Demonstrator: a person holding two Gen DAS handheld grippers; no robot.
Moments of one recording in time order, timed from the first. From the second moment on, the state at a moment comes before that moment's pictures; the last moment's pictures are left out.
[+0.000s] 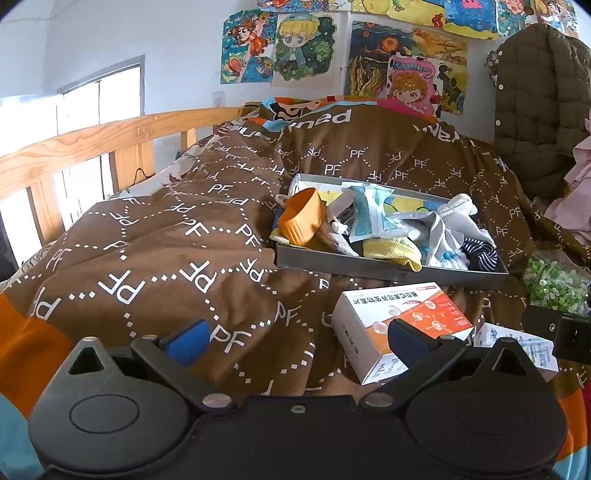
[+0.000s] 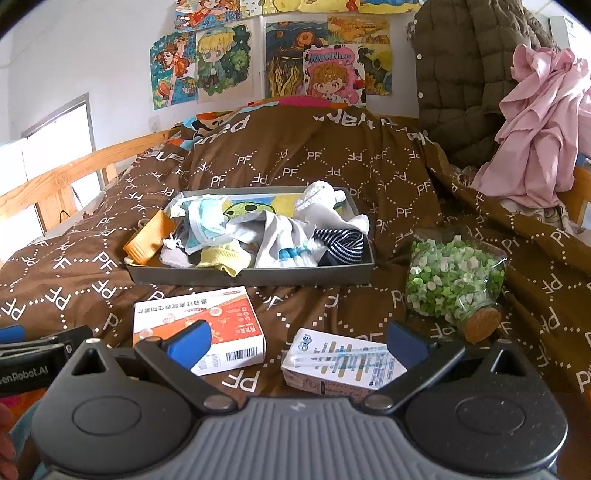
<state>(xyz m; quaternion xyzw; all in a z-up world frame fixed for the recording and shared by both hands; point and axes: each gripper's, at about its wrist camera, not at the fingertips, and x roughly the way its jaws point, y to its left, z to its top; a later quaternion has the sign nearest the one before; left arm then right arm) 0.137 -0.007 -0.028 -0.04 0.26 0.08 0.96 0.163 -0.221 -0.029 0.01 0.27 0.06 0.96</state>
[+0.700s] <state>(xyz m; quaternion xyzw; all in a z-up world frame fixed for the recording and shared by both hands) 0.138 -0.007 -0.030 -0.04 0.26 0.08 0.96 0.165 -0.220 -0.032 0.01 0.28 0.06 0.96</state>
